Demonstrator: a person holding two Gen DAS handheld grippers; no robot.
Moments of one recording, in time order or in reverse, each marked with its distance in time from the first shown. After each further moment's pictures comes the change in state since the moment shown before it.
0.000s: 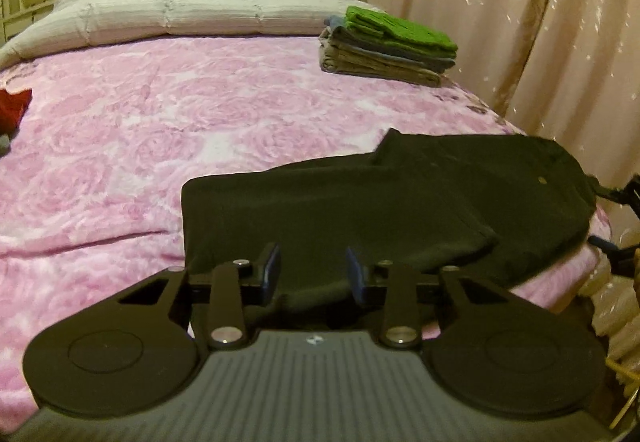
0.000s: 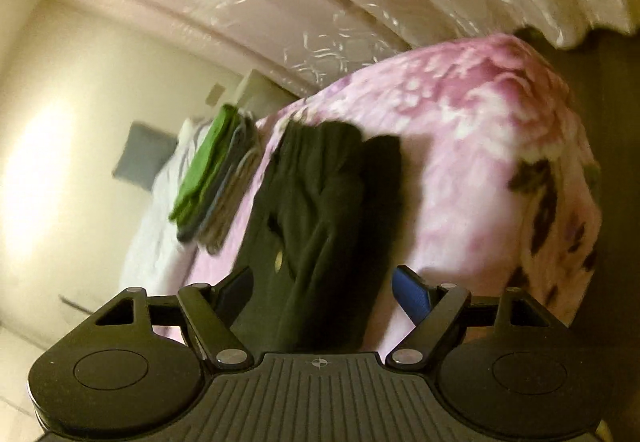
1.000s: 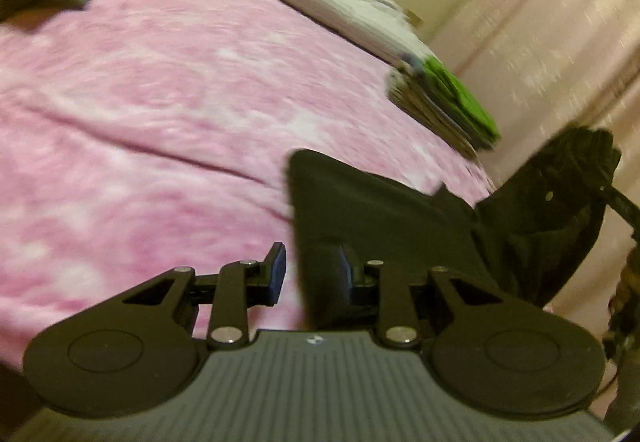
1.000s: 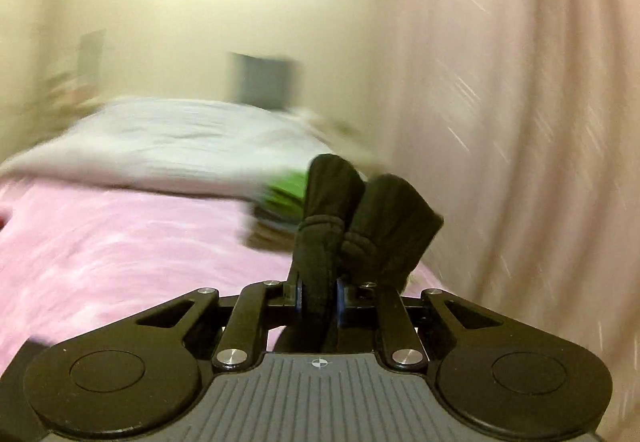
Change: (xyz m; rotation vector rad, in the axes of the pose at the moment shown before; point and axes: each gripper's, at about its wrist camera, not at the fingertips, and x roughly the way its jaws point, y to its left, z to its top) left arm -0.036 0.136 -0.036 -0.477 -0.017 -0.100; right arm 0.027 0.259 -0.191 -1.399 -0.237 -0.007
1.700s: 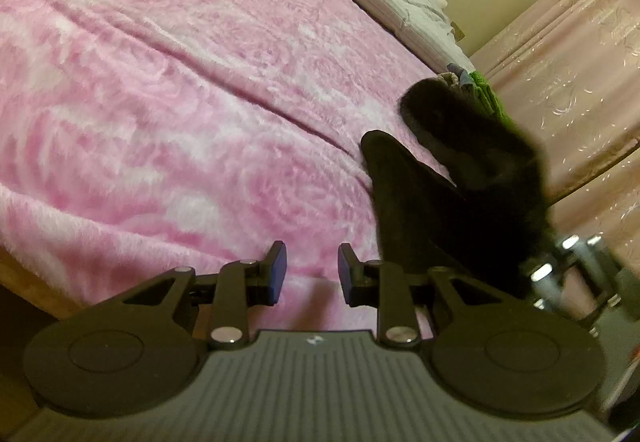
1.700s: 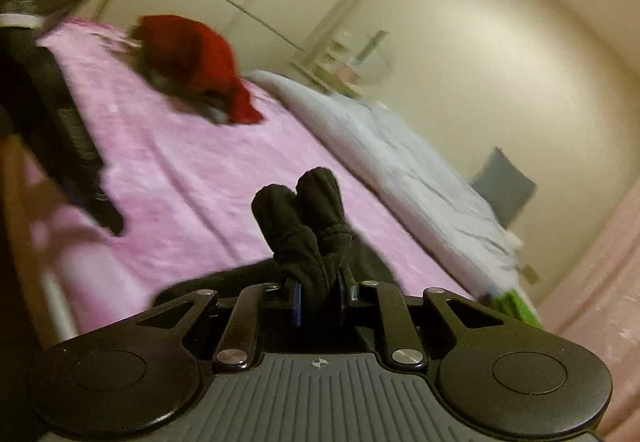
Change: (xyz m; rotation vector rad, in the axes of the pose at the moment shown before) left arm -0.023 0.061 -0.024 -0.148 0.033 0.029; right arm -0.056 0.208 -0.094 -0.648 -0.115 0.475
